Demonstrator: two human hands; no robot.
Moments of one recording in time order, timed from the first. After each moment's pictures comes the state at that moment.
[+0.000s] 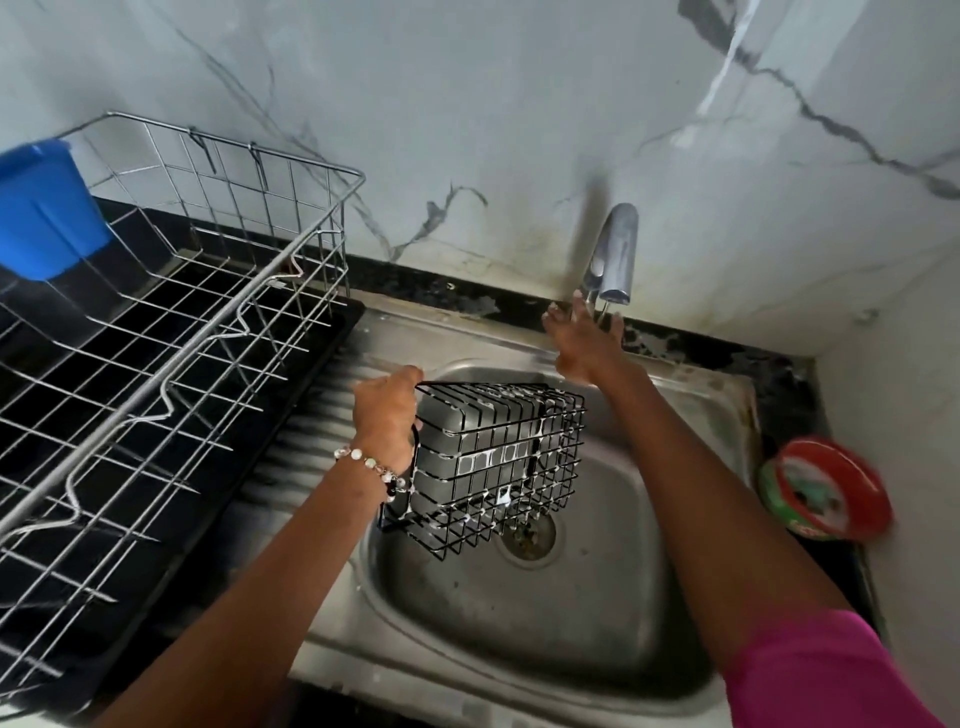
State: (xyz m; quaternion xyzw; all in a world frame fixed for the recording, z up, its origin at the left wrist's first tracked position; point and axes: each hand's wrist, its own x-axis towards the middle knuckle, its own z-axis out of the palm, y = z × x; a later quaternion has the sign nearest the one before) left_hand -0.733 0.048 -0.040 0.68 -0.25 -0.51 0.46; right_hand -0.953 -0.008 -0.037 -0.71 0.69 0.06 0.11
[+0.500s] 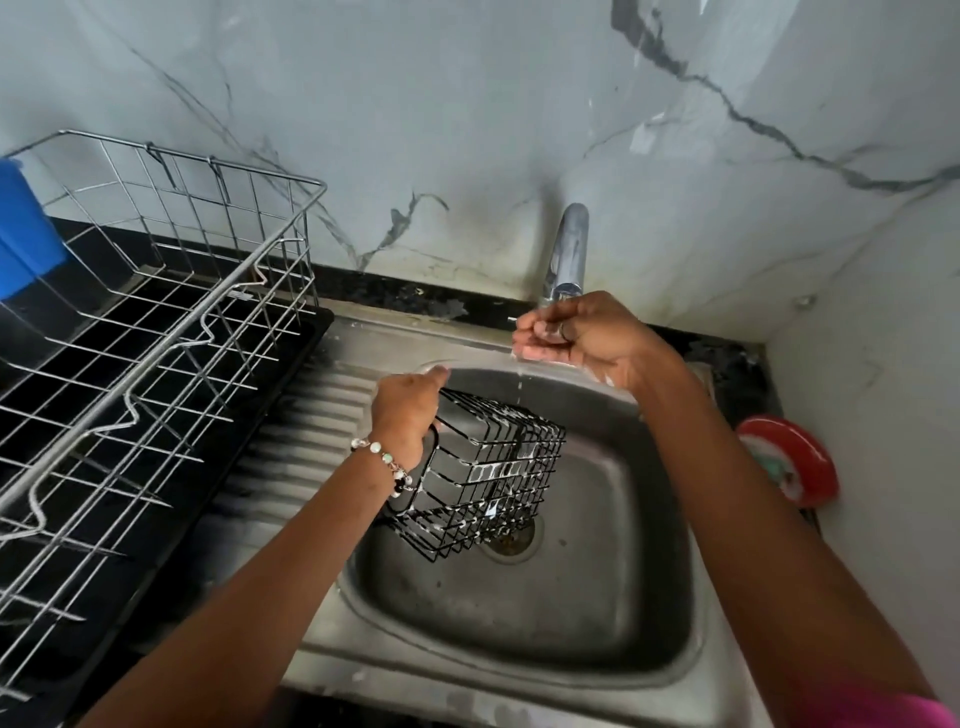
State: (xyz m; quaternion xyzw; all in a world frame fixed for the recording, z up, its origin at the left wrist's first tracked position) left_hand -0.768 0.051 -0.046 0.67 -0.38 -0.52 0.38; right_hand -0.968 0.049 0.039 -0.35 0.56 -0.42 0.63
